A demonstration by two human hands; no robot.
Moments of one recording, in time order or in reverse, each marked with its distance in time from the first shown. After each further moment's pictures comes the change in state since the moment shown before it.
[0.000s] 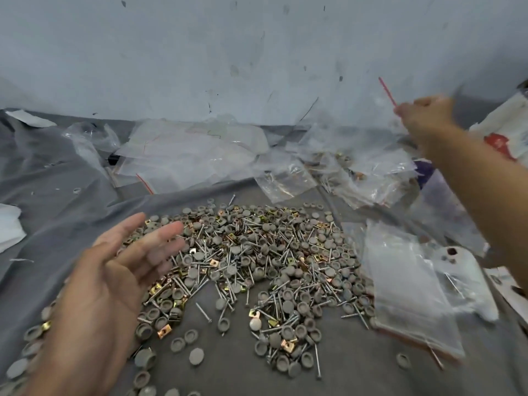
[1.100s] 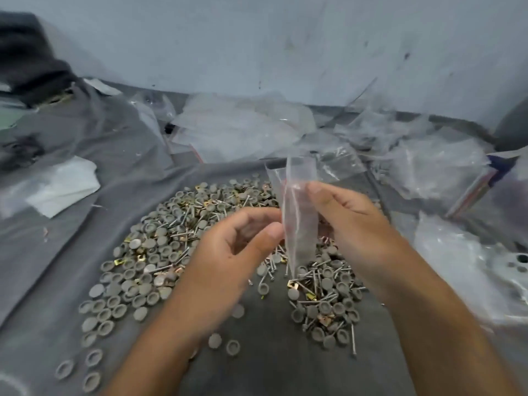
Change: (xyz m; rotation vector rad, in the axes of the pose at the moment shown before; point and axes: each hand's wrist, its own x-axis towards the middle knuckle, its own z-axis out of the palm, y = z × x) left_hand -0.033 0.003 0.055 0.397 -0.220 0.023; right_hand -0.287 -0.004 0.043 0.235 -0.957 -0.102
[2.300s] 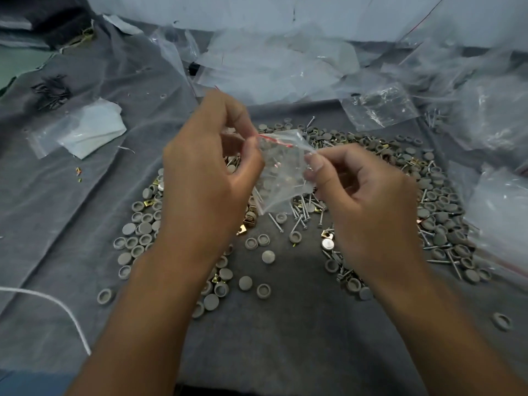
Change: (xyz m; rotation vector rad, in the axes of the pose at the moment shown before) left_hand 0.002 0.002 -0.032 0.693 0.468 0.350; right_hand -0.018 0.037 0.055 -0.346 0.346 -0.318
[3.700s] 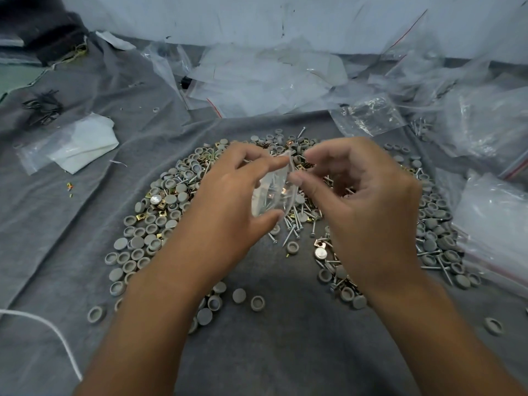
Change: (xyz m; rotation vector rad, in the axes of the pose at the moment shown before) left_hand -0.004 -0.003 0.007 0.202 -0.486 0.006; right_hand 0.008 0.001 -0.003 -0.031 0.114 -0.222
